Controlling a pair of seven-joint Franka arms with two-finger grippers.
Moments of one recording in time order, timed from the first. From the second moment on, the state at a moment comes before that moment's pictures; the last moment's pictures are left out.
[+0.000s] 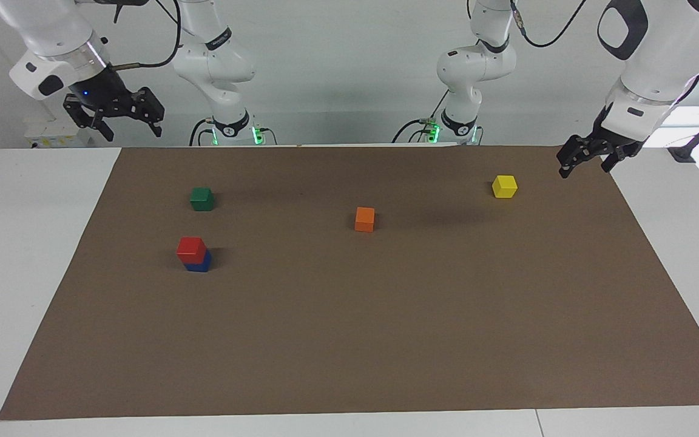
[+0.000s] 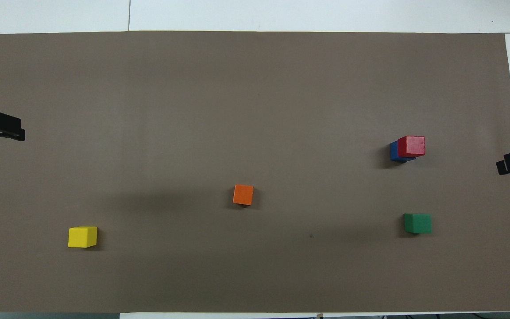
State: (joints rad) left arm 0.15 0.01 -0.15 -1.59 0.05 1.59 -0.04; right arm -0.09 -0.09 0.02 -1.57 -0.01 1.39 -0.14
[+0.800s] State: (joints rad) left arm 0.15 0.01 -0.15 -1.59 0.05 1.59 -0.04; right arm -0.07 -0.08 0.01 -1.67 -0.07 1.53 -0.14
